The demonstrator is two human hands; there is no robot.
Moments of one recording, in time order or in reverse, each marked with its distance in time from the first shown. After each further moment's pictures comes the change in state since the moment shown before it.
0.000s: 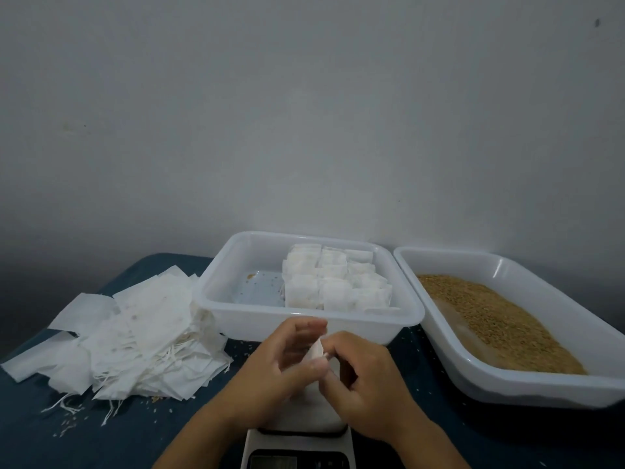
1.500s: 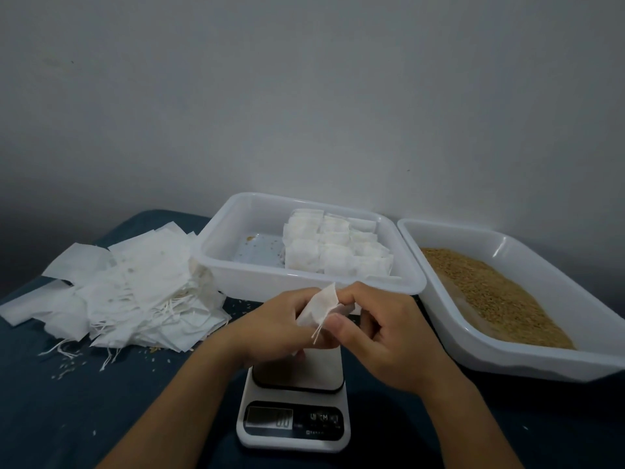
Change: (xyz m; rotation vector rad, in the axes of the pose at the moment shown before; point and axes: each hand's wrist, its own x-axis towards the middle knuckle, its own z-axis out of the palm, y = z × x) left_hand 0.024 0.006 -0.003 0.090 -0.186 -0.101; right_hand 0.009 -0.018 -0.038 -0.037 -0.093 0.031
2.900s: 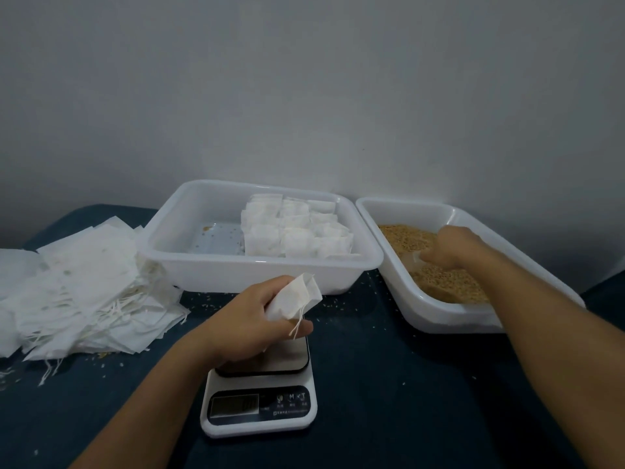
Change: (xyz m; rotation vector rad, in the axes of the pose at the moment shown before) left_hand 0.007 -0.011 0.014 0.188 0.071 0.074; right_hand 0.023 0.181 -0.145 -0.889 -0.303 1.097
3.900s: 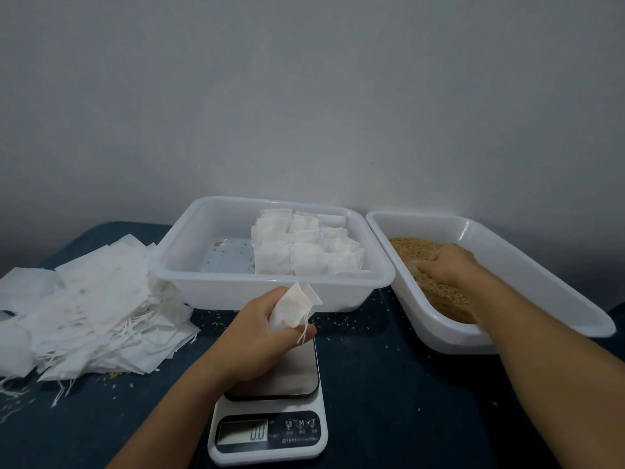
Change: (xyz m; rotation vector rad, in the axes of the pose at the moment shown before) left_hand 0.005 -0.007 0.007 -0.057 0.201 -0.026; right_hand 0.016 -0.016 0.025 0.402 -0.004 0.010
